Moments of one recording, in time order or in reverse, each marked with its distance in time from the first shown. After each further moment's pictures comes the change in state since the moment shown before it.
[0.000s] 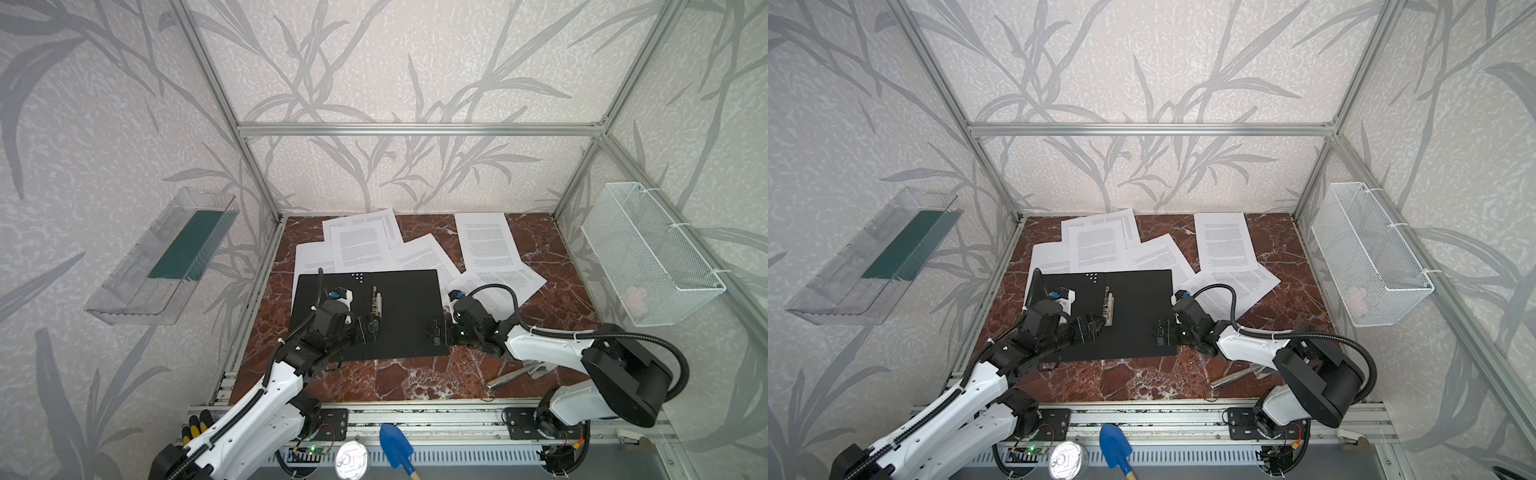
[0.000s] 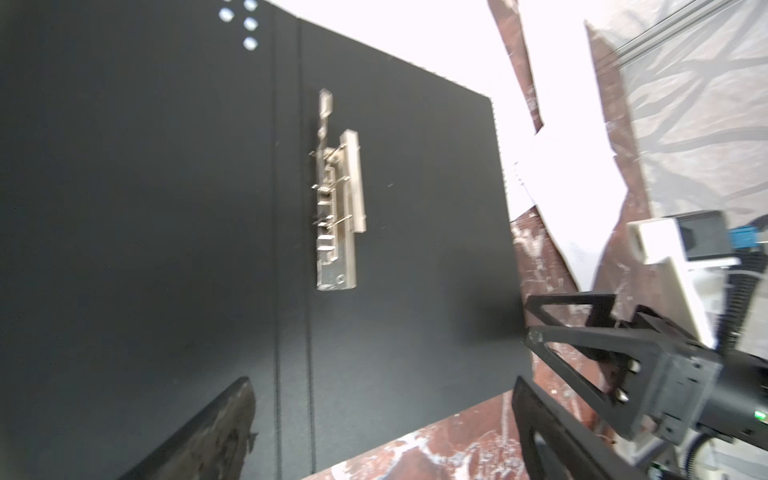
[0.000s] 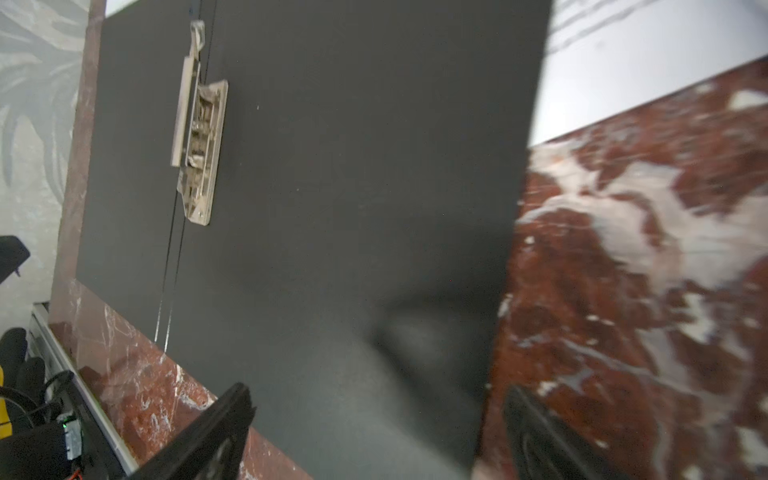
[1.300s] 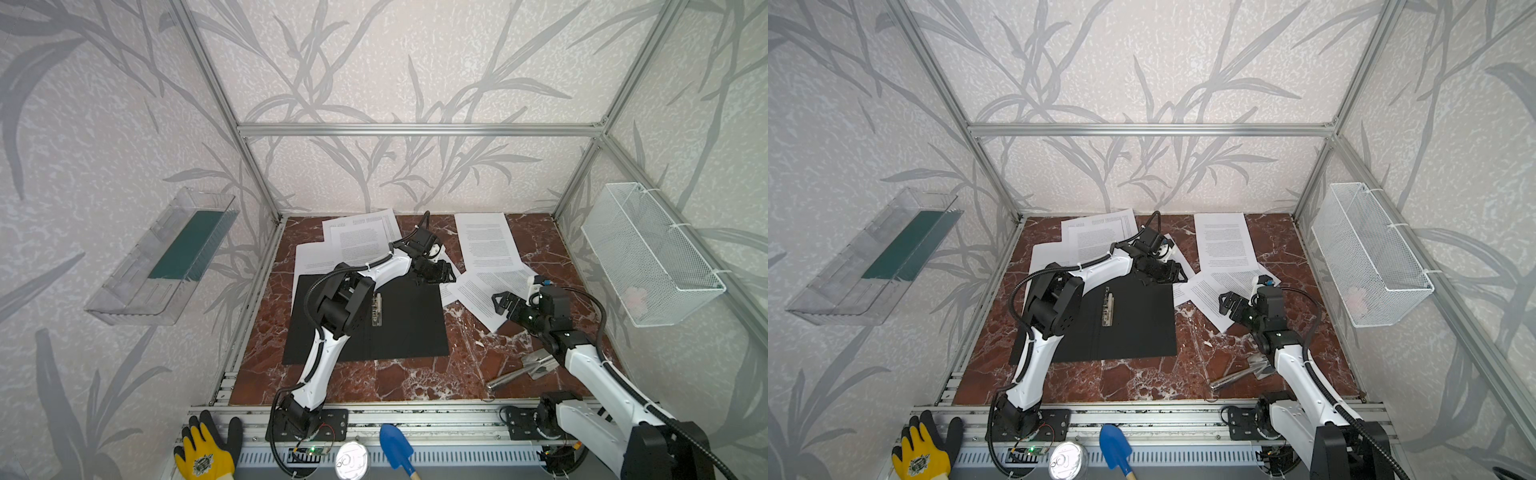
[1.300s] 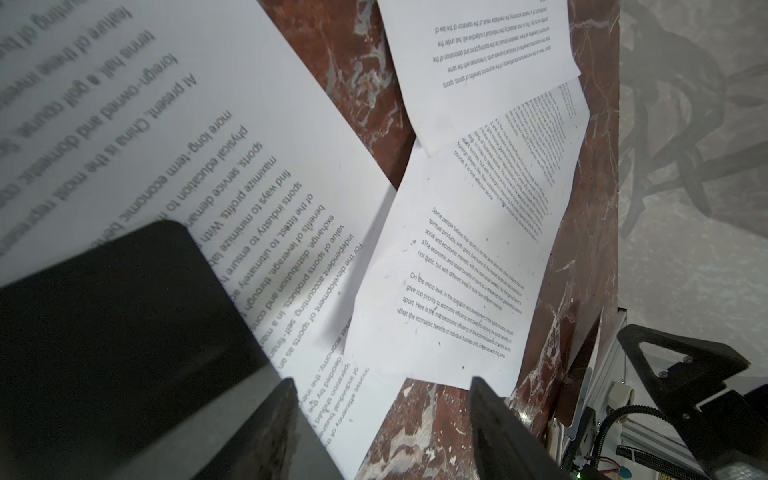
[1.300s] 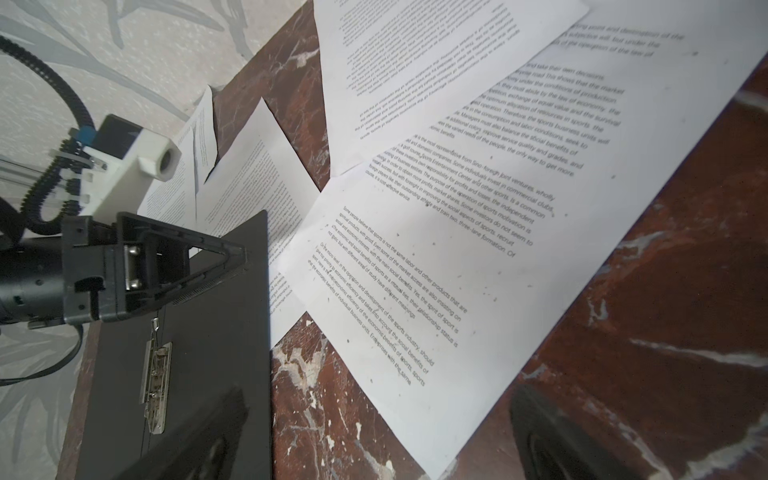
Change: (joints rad) left arm -0.129 1.521 1.352 -0.145 0.406 0.211; right arm -0.652 -0.467 -0.131 -0.168 -0.093 -0.157
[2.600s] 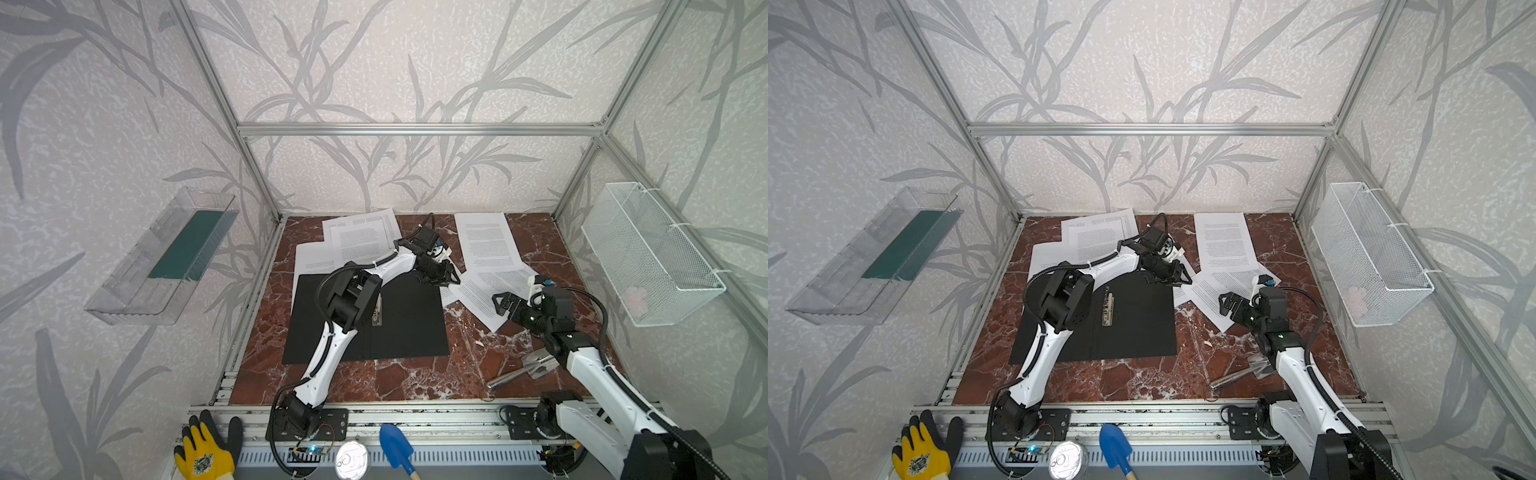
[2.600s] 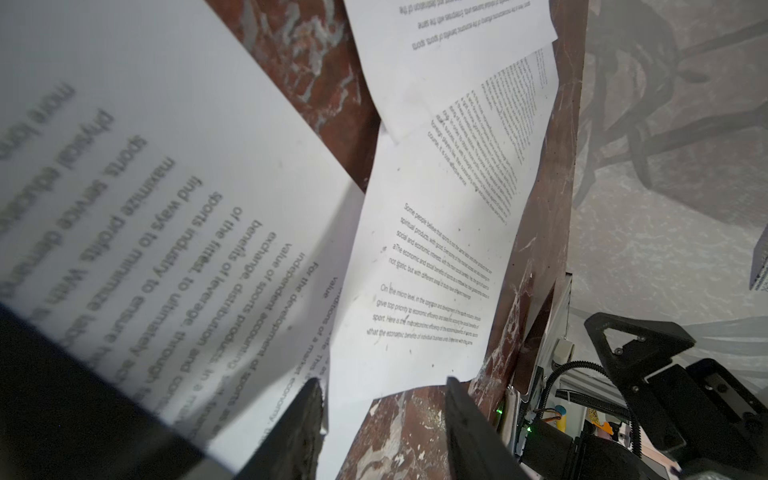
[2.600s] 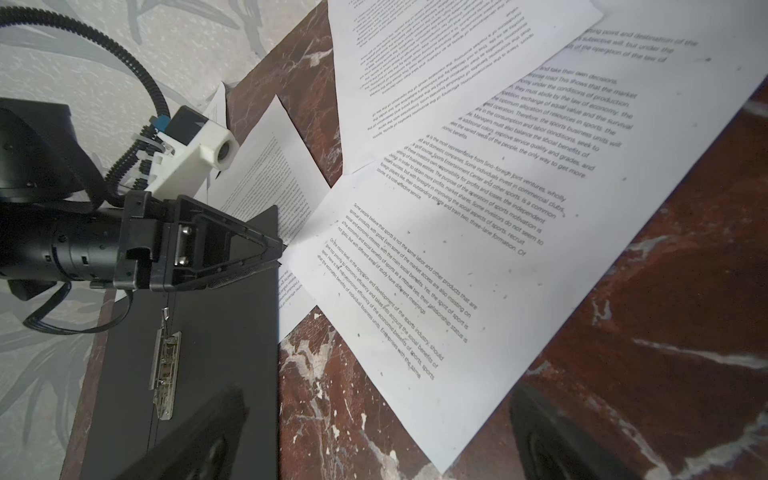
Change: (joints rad) left arm 0.009 0.132 0.151 -0.057 0.170 -0.012; right arm -0.011 -0.013 -0.001 -0.016 -0.043 -0.018
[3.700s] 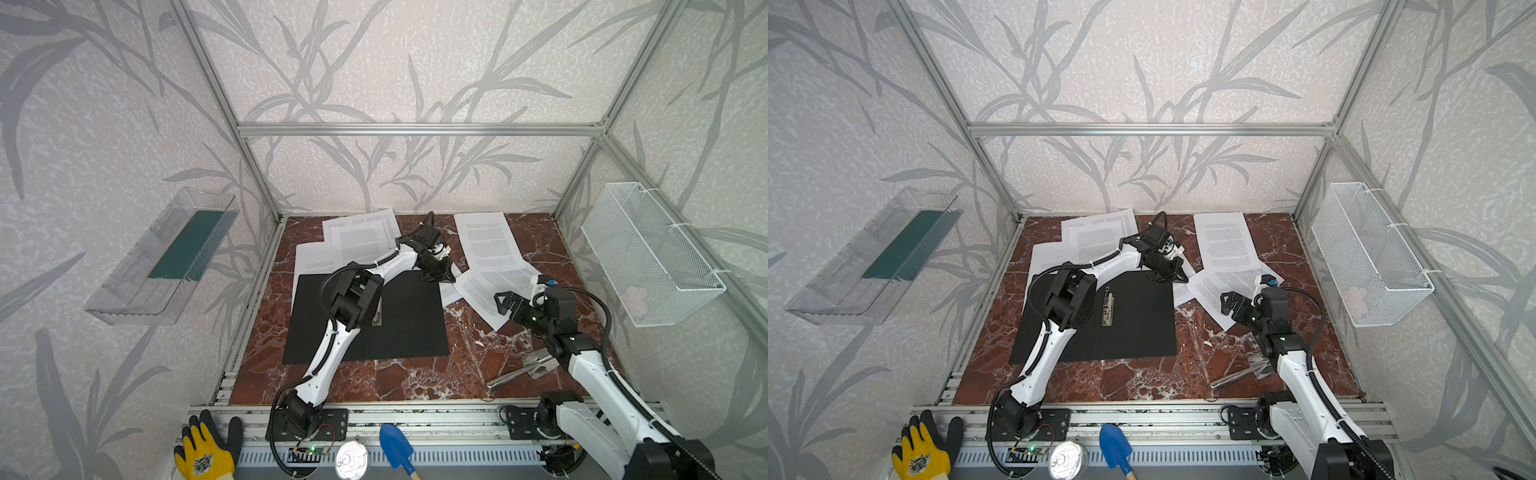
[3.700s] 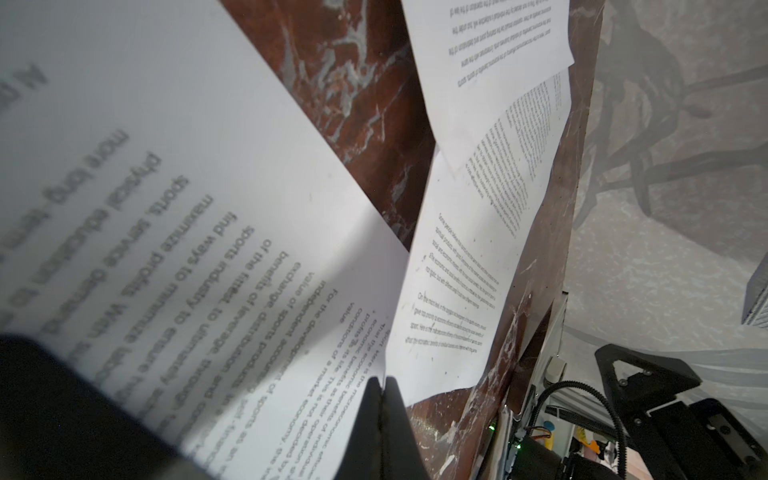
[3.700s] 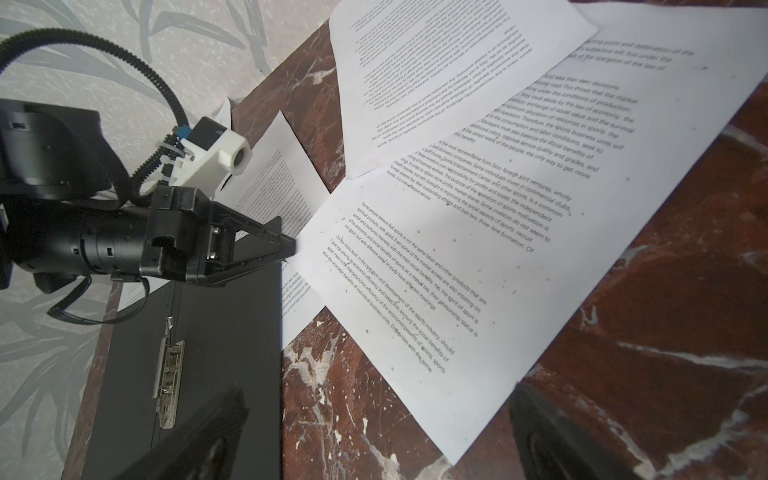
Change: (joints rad) left arm 0.005 0.011 0.043 -0.021 -0.010 -0.069; right arm -0.006 -0.041 0.000 -0.013 0.021 0.006
